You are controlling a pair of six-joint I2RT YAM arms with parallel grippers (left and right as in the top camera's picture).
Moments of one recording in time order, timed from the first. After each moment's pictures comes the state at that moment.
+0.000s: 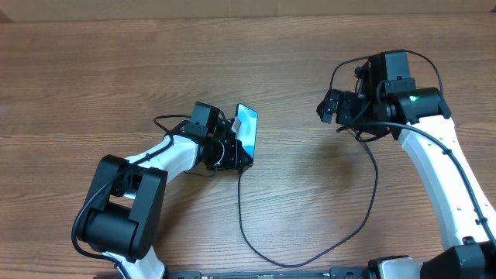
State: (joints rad) left arm -0.33 1.85 0.92 -0.30 0.63 -0.37; right arm 0.13 1.52 1.34 -0.97 -0.20 0.36
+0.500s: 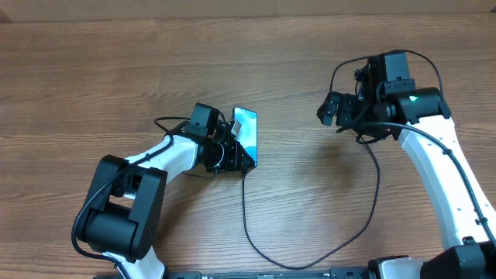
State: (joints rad) left arm -0.33 1.85 0.92 -0.34 0.64 -0.37; right arm 0.13 1.52 1.34 -0.99 -0.20 0.36
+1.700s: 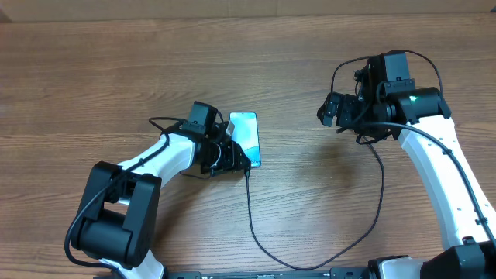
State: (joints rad) left arm -0.32 1.81 0.94 -0.47 0.54 -0.43; right arm 0.13 1.52 1.34 -1.00 -0.20 0.36
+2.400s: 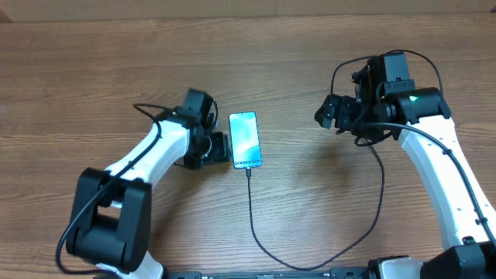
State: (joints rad) left arm -0.29 1.77 1.12 -0.77 0.23 -0.43; right arm 0.13 1.52 1.34 -1.02 -0.25 0.36
